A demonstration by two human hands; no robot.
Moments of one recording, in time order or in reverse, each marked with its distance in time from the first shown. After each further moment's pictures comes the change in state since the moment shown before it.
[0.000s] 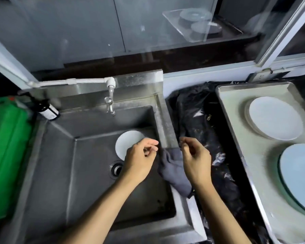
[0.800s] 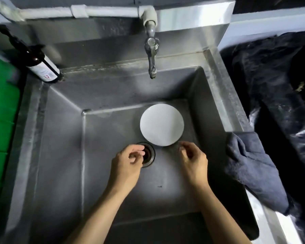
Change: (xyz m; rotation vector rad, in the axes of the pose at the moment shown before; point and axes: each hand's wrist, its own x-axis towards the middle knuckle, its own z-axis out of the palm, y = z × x) left_hand 0.052 -0.272 -0.092 -0.120 0.102 -0.277; right_hand -0.044 0.106 0.248 -0.111 -0.135 0.257
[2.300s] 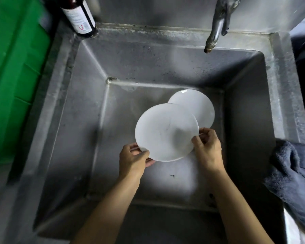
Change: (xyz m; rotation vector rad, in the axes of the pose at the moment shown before) left_hand -0.002 -0.055 -0.004 -0.582 0.332 -0.575; right_hand 0.023 -0.008 0.044 -0.088 -0.182 0.061
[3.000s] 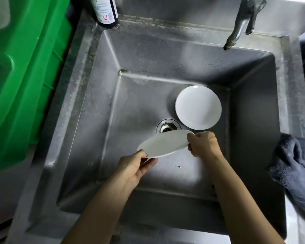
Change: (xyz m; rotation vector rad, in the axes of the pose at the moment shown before) left_hand -0.019 0.005 -0.058 -0.295 -0.053 -0.379; right_hand -0.029 -0.031 0.026 -0.244 -0.212 0.260
